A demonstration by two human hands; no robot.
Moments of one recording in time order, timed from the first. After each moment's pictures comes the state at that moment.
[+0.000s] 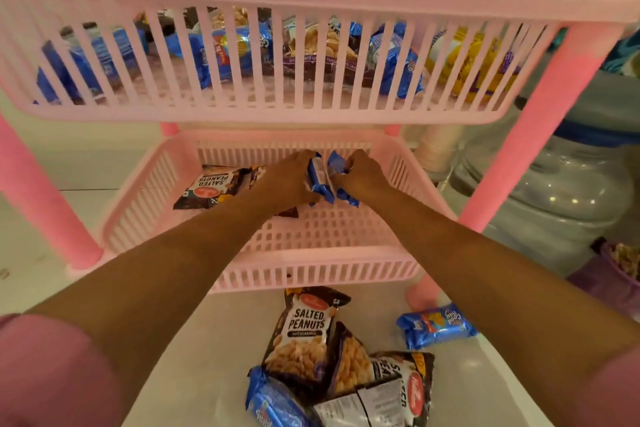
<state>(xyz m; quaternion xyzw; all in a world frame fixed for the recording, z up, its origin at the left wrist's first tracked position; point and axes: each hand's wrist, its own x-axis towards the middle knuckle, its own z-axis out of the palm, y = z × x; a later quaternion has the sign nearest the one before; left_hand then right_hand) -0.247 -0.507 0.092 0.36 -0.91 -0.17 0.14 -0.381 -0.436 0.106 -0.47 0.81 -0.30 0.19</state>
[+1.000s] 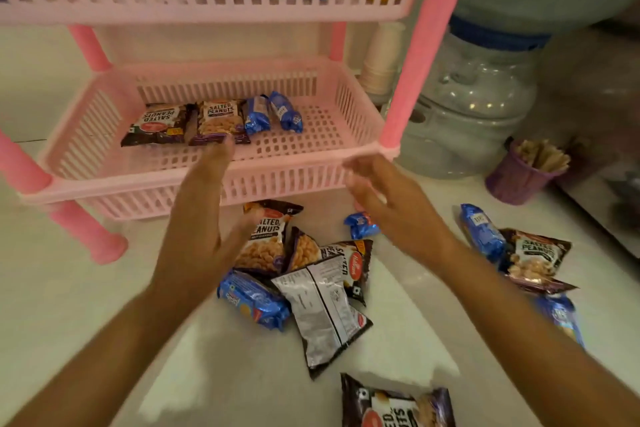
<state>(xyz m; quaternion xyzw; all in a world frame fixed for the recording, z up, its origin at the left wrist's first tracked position) -0.124 -0.293 0.085 0.29 -0.87 -0.18 0.36 -0.340 -0.186 0.109 -0.57 0.69 -0.42 0.17</state>
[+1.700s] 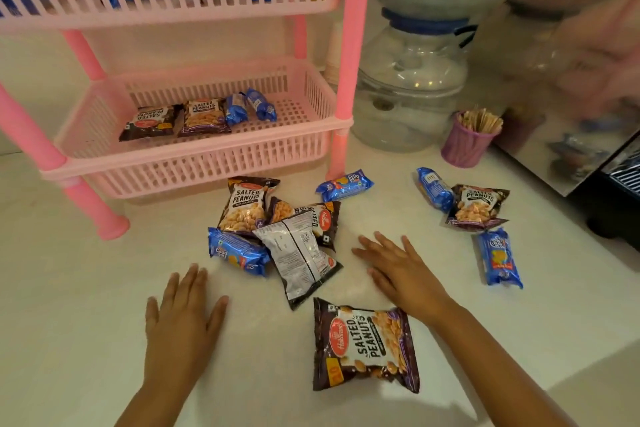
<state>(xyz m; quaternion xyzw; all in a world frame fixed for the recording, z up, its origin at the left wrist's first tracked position) -0.048 -0.202 -0.031 0.53 -0.84 -0.08 0.06 -0.352 -0.047 -0.023 -0.62 0.77 -0.11 0.09</state>
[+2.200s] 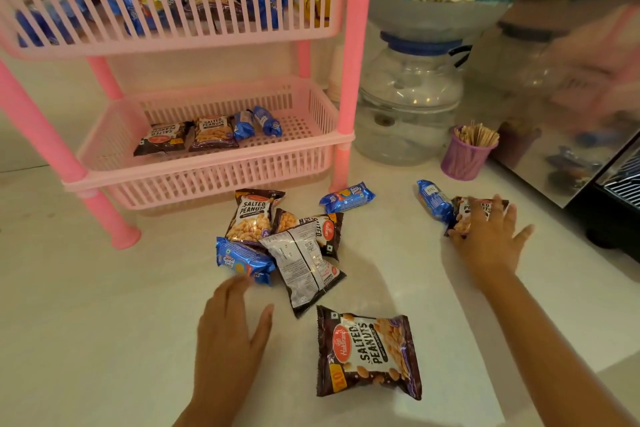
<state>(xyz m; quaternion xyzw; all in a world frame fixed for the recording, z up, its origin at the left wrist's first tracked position) -0.083 -0.158 -0.008 0.46 -0.84 -0.16 0.25 -0.436 -0.030 0.024 -0.22 0.97 -0.06 -0.04</state>
